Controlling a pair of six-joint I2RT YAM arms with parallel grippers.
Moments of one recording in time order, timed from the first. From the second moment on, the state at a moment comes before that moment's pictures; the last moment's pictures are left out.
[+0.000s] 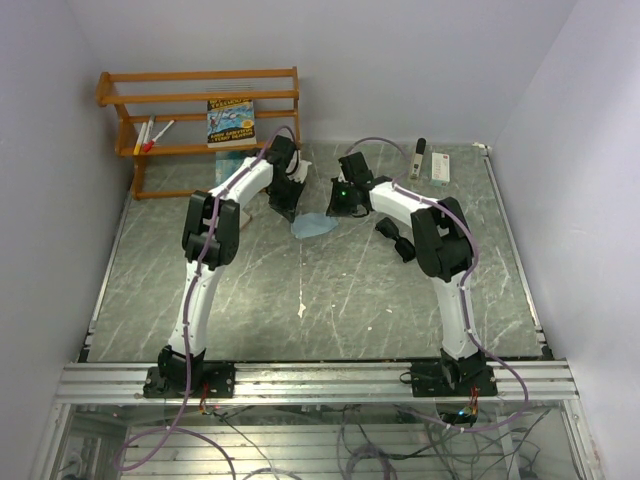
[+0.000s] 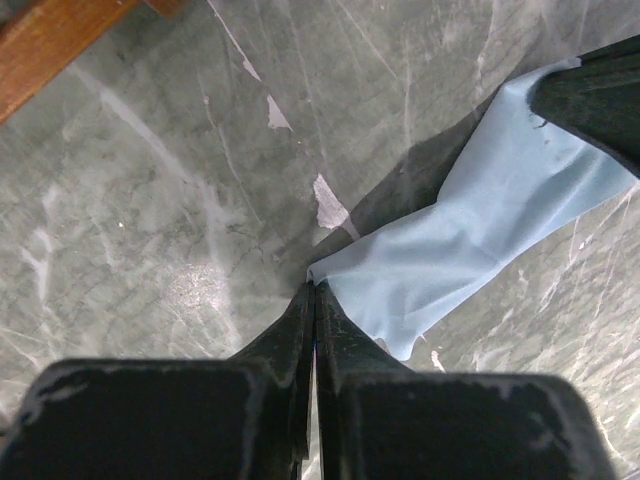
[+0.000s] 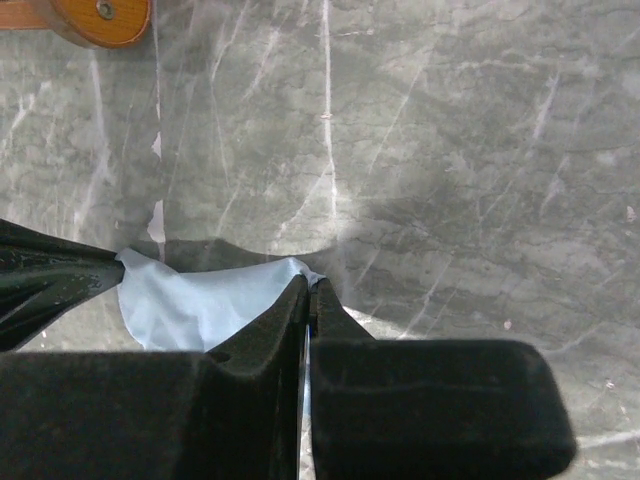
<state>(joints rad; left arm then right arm) -0.40 2.43 2.10 -0.93 0.27 0.07 0.47 2.27 1.68 -0.31 -0.15 0.47</state>
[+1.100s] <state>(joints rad) -0.26 2.06 1.64 -0.98 0.26 0.18 0.73 2.33 1.85 -0.31 -0.09 0.52</state>
